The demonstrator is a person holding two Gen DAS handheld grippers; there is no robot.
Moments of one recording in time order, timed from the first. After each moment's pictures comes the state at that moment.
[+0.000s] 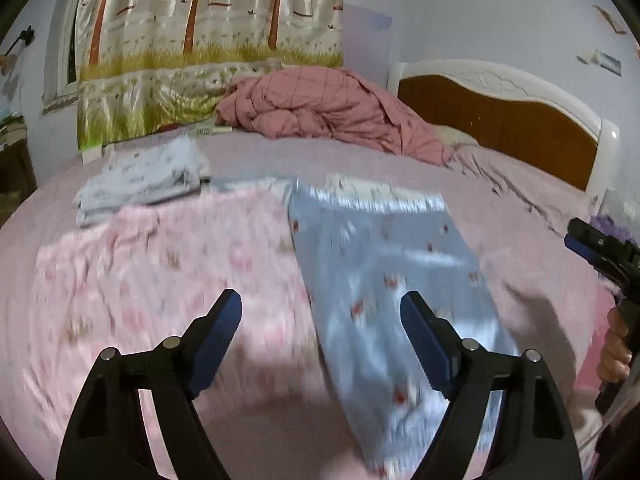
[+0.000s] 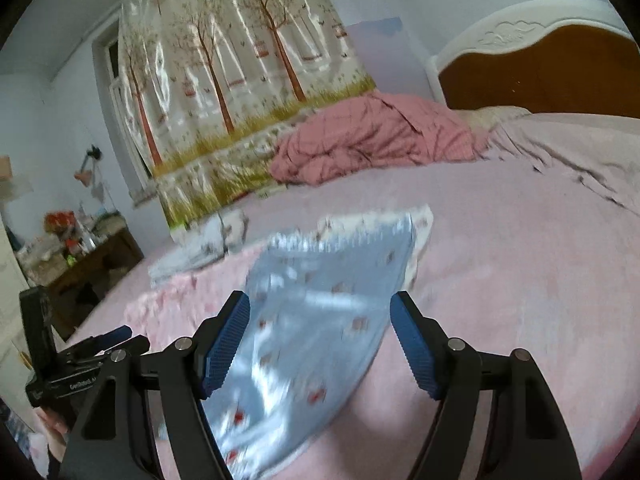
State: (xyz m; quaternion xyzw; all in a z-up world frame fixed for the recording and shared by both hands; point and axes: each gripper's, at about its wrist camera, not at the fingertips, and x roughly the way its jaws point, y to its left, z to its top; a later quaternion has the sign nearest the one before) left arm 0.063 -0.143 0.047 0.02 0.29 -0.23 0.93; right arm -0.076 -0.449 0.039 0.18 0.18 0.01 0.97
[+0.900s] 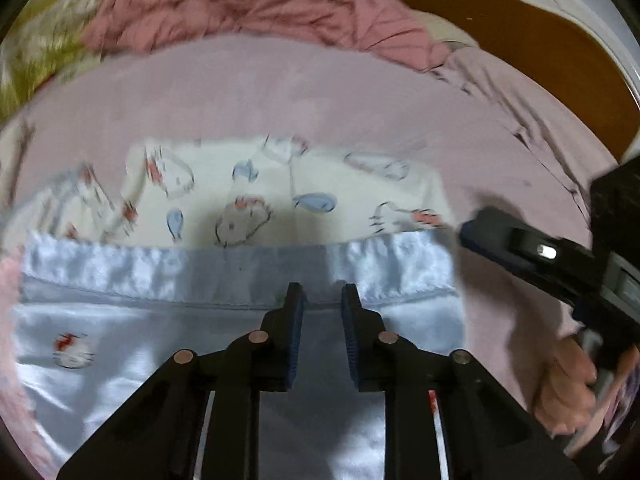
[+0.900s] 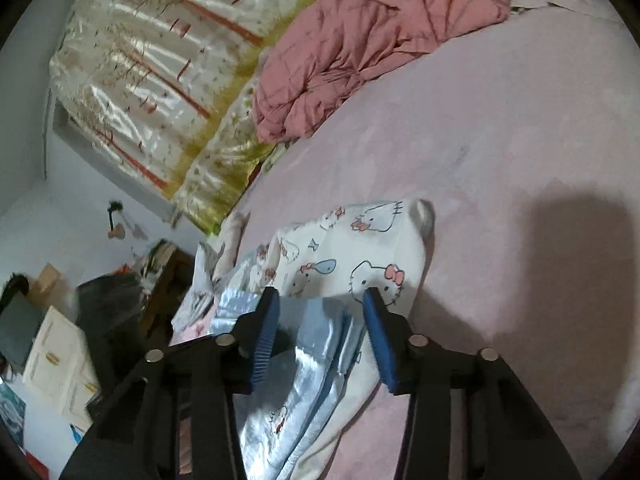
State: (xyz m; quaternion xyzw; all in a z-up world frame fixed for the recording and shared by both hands) left arm 0.297 -0.434 -0.037 0.07 0.49 -0.28 0.82; right arm 0.212 -0.646 -0.064 0.38 0.30 0.16 0.86
